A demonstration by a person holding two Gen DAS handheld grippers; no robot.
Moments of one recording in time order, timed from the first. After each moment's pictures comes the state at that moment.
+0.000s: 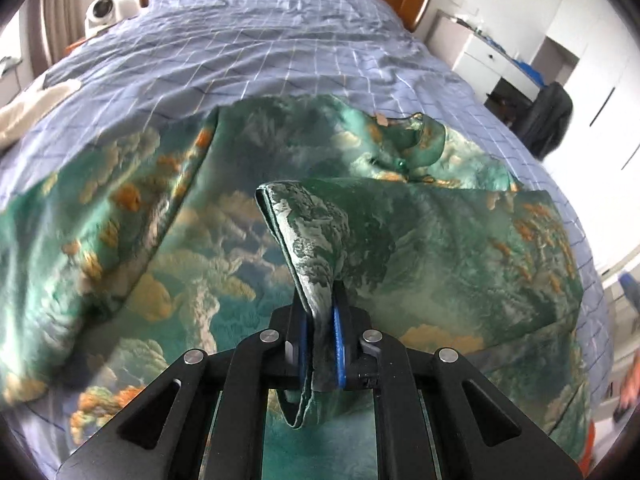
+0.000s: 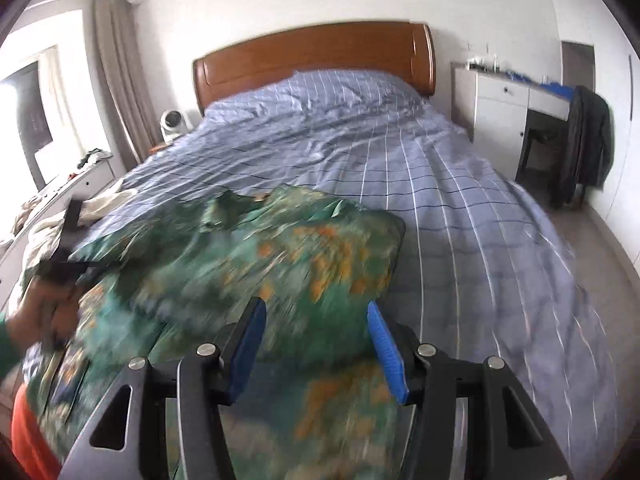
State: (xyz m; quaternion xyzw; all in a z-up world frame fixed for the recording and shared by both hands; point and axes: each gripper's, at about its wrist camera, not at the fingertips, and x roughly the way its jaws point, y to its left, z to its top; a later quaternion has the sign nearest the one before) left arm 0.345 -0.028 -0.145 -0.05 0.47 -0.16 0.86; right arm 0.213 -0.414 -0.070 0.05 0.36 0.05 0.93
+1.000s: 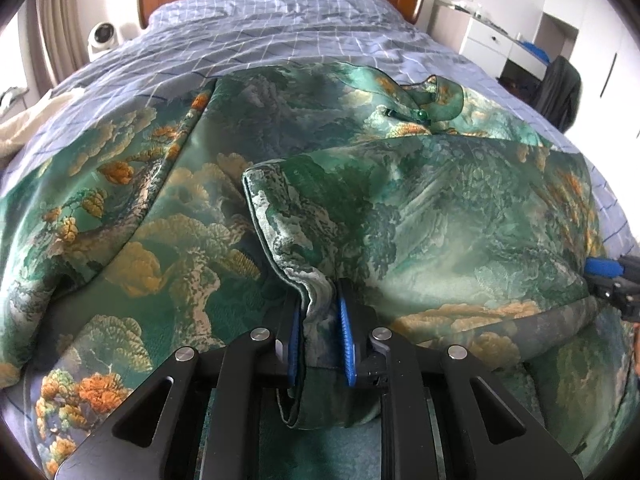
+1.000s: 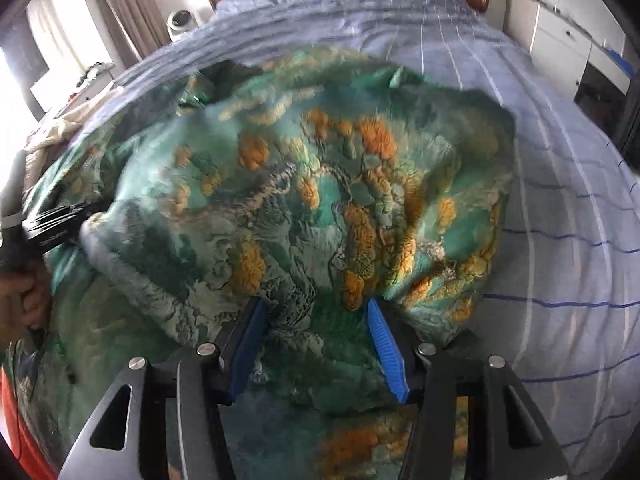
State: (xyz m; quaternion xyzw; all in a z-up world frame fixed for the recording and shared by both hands) left arm 0.345 -0.046 -0.185 0.02 0.45 -0.13 0.88; right arm 0.290 -0.378 -0.187 0.01 0.52 0.09 0.85
